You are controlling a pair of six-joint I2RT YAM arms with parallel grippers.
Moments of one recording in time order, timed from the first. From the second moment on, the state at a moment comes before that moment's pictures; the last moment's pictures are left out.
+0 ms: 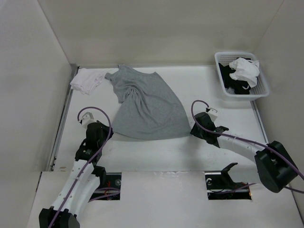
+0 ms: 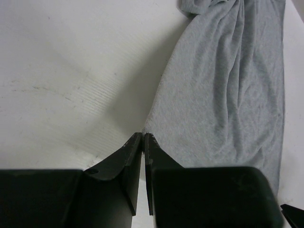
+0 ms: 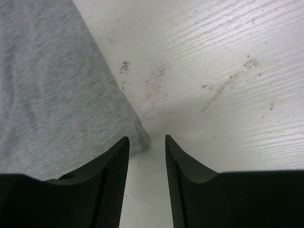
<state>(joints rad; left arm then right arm) -0.18 0.60 0.31 -0.26 -0.20 -0.81 0.56 1.25 0.53 -0.18 0.35 0.86</state>
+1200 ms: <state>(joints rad) -0.28 0.58 0.95 -0.24 -0.23 -0.83 0.90 0.70 1.23 -0.36 0.63 0.59</state>
